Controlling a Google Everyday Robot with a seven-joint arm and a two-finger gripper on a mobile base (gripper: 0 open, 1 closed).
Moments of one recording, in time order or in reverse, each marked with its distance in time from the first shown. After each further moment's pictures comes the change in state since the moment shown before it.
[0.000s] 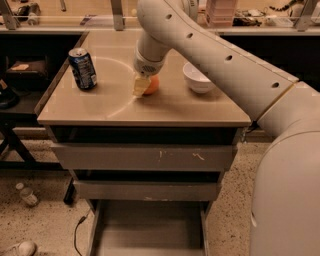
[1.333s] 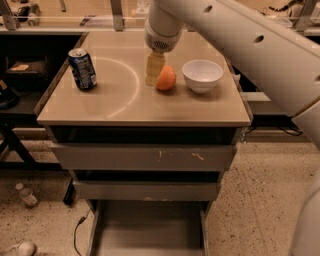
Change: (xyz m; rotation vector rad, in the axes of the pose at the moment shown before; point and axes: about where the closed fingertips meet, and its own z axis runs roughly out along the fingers) arm 0.016 -0.020 -0.091 0.164 0.119 0.080
